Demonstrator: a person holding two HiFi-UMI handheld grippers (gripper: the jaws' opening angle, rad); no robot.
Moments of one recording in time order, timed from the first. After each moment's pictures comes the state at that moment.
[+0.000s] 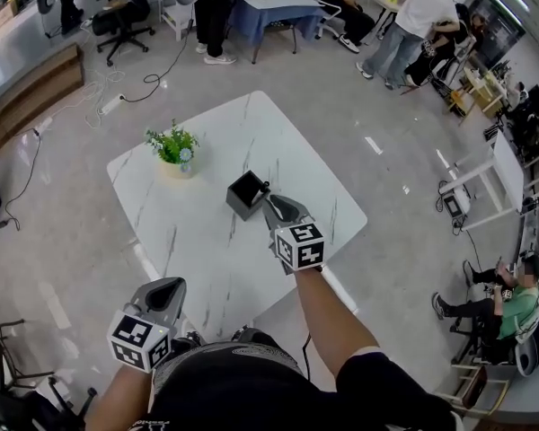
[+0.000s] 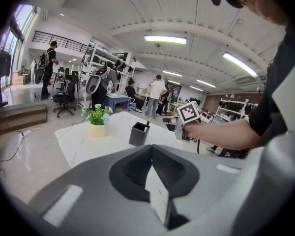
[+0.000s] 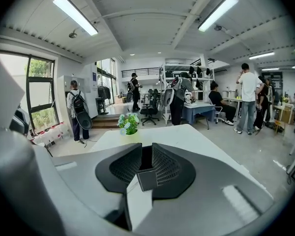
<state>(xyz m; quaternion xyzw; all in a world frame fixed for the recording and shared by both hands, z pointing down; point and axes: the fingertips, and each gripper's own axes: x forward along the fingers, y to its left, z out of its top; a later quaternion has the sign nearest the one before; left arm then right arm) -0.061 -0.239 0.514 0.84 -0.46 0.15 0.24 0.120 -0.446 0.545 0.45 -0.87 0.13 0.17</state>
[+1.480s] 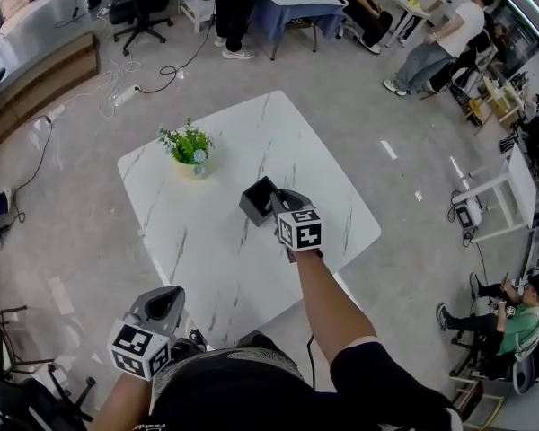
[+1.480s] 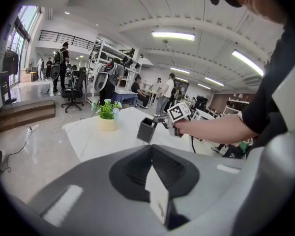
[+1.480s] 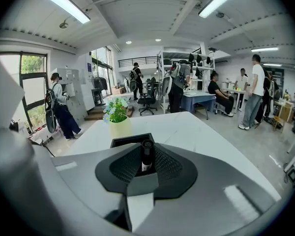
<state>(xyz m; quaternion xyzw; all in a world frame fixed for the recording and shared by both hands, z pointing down) -0.084 -0.235 0.527 0.82 -0.49 0.17 0.26 0.110 -0.509 0.613 0.45 -0.85 0.16 0.23</state>
